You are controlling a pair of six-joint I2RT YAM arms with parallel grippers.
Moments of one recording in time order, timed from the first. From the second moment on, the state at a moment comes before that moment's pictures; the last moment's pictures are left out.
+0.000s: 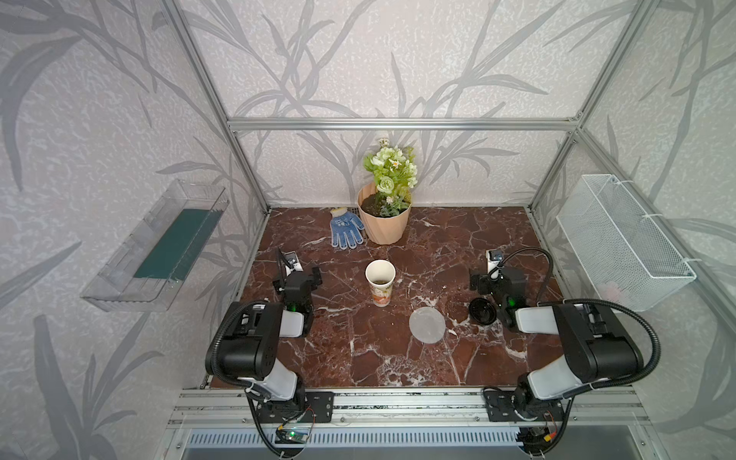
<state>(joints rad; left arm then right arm) -0.02 1.57 0.35 0.92 -0.41 -0.07 0.09 1.56 0.40 0.74 0.04 -0.06</state>
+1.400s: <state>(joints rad) -0.03 0.79 0.45 0.14 -0.24 -0.37 0.10 1.01 0.62 0.03 -0.04 0.17</state>
